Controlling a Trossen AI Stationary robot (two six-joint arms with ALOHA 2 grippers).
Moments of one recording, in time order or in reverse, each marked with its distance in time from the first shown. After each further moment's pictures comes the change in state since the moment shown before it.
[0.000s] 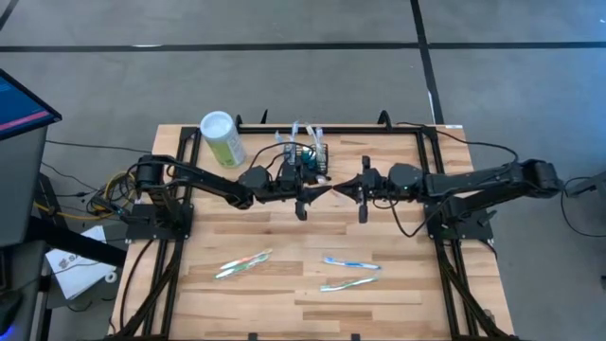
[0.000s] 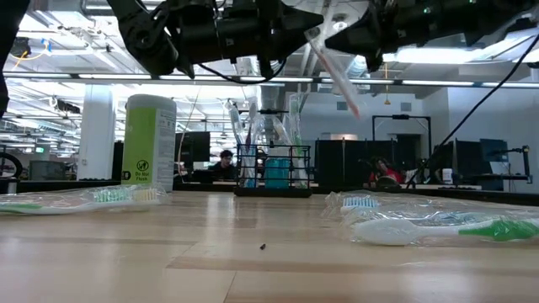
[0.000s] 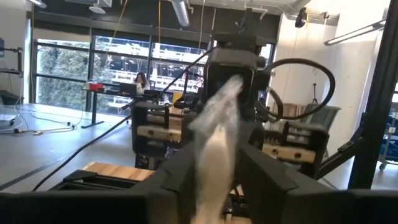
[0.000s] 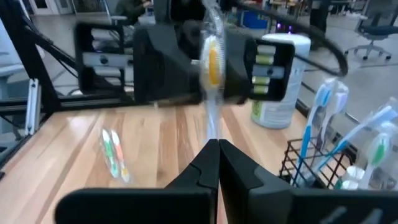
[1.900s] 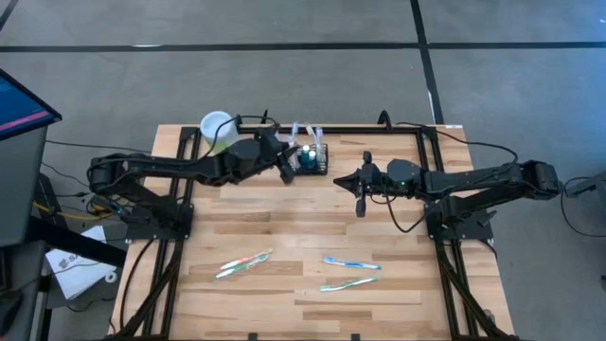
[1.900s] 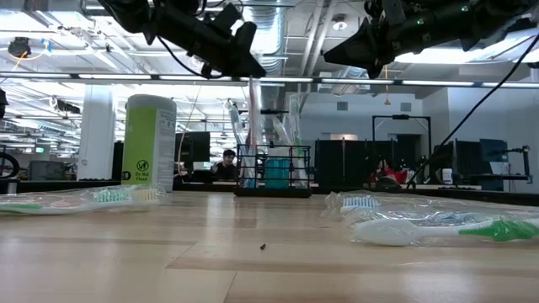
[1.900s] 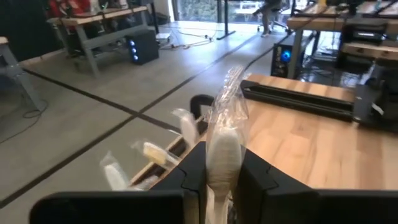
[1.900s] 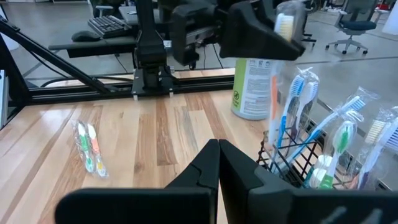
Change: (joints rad) left arm 0.172 -0.381 -0.003 -0.851 -0.383 0.130; right arm -0.054 0.006 0.000 -0.028 0.010 -0.024
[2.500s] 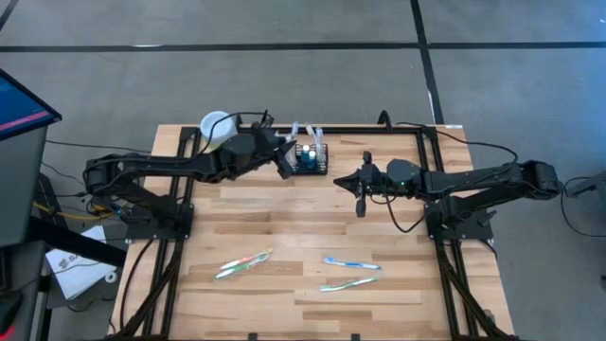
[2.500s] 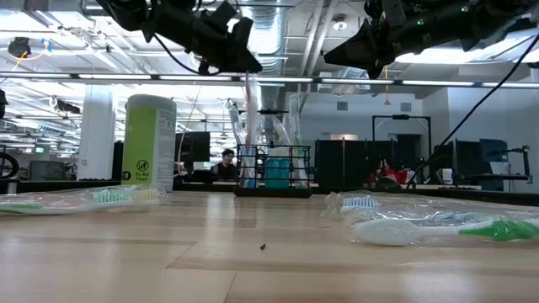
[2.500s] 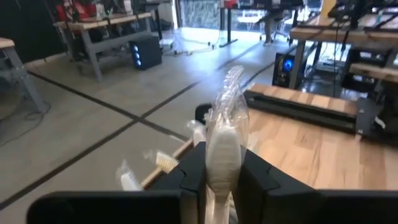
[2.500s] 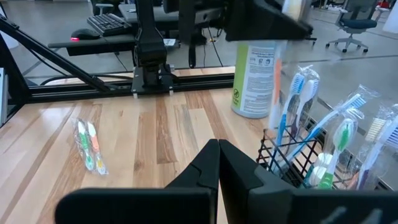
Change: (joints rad) left arm 0.038 -0.037 0.001 -0.004 0.022 -0.004; right arm 0.000 0.000 0.000 -0.007 0.000 0.000
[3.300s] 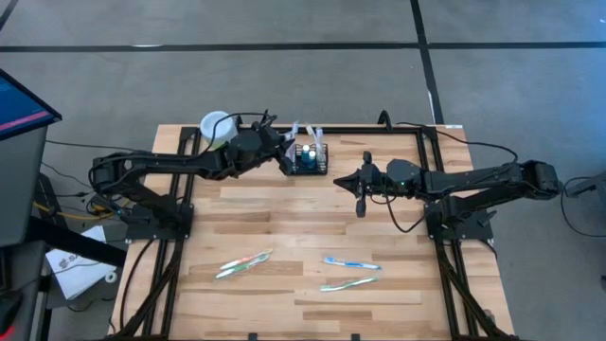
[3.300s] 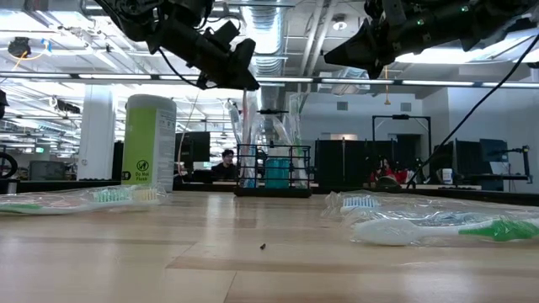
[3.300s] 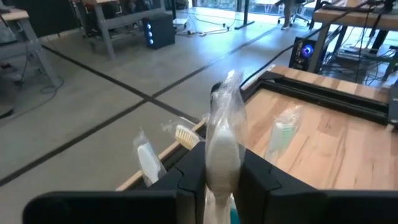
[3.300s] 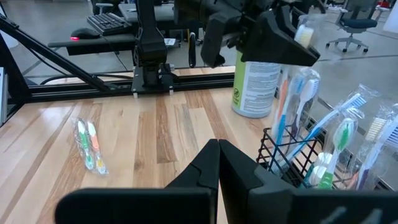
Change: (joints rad) left arm 0.051 0.062 -0.005 -0.018 -0.007 -0.057; right arm 0.000 0.000 0.000 -0.002 0.000 0.000
